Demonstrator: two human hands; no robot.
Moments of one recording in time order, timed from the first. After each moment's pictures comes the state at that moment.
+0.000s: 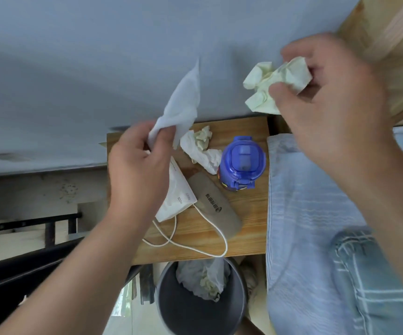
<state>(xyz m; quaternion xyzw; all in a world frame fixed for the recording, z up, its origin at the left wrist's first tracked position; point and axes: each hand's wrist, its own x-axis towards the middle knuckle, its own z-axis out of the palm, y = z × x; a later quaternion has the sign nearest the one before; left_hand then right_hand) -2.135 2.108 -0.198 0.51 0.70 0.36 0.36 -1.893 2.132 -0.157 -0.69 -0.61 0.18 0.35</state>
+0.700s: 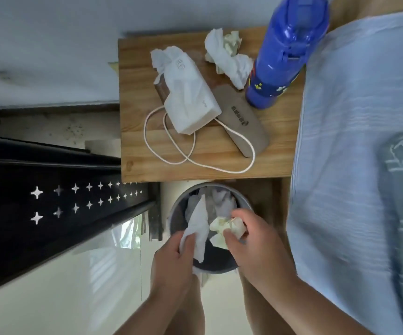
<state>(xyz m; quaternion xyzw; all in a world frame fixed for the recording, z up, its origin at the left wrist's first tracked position) -2.197 1.786 -0.341 0.36 0.80 0.06 0.48 -2.013 1.818 -0.315 -0.72 -0.52 0.45 0.10</state>
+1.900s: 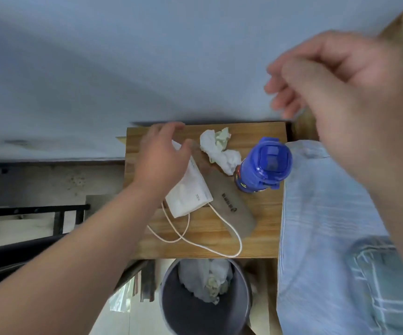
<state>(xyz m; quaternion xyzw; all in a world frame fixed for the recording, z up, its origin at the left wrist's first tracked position) -2.172 2.140 -0.268 0.60 0.73 0.16 0.28 -1.938 2.131 -0.118 -0.57 -0.57 0.39 0.44</state>
